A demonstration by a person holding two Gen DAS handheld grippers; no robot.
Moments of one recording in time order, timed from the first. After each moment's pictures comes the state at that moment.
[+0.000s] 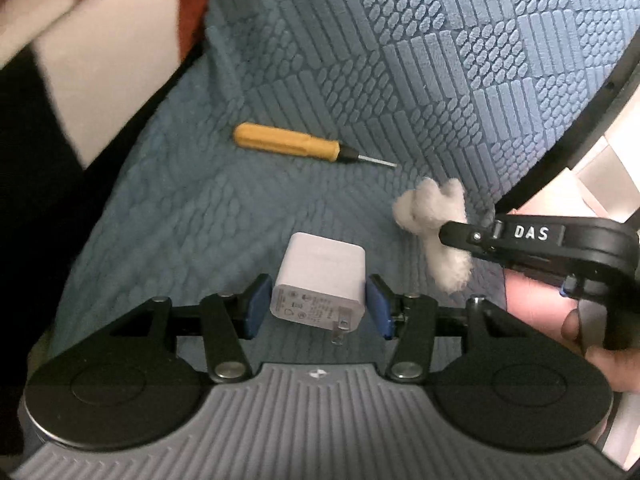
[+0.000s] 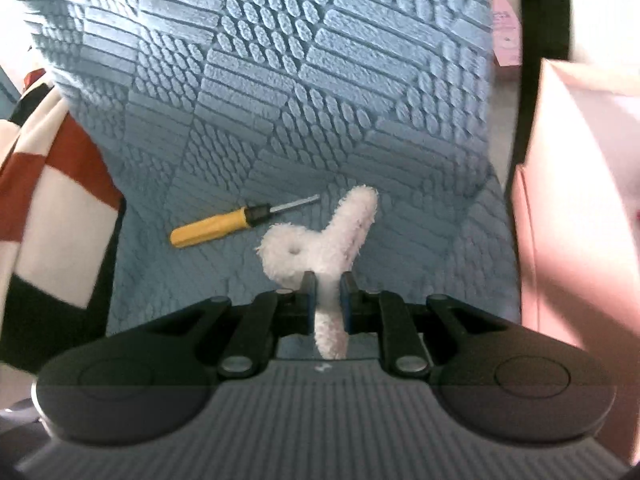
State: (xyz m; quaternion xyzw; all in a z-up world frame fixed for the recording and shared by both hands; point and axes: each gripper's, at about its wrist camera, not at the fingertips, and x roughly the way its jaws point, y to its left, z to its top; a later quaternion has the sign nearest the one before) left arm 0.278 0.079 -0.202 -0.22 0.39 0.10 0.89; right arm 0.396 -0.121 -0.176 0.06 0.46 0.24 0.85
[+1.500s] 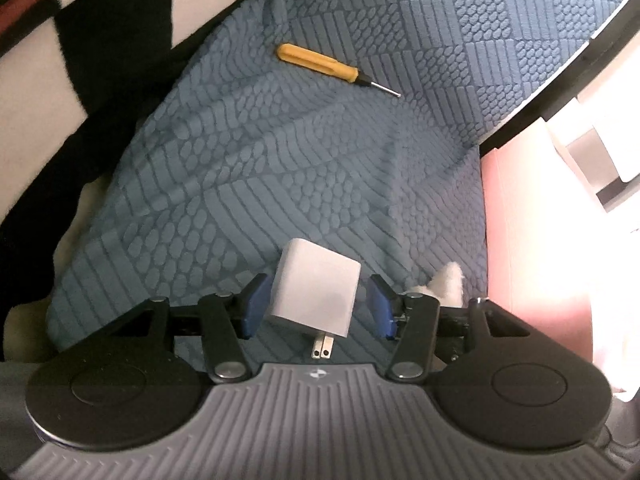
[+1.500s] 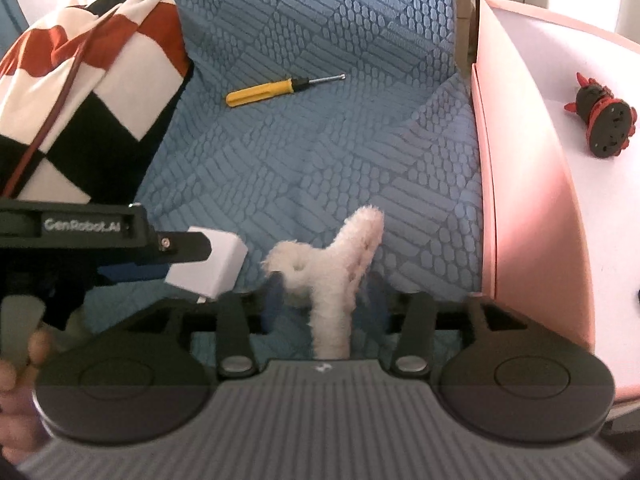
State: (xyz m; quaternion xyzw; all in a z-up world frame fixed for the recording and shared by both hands) left arm 0.182 0.068 -0.208 -0.27 0.44 0.08 0.86; right arm 0.224 -0.152 -0.179 -0.01 0.45 0.24 0.86
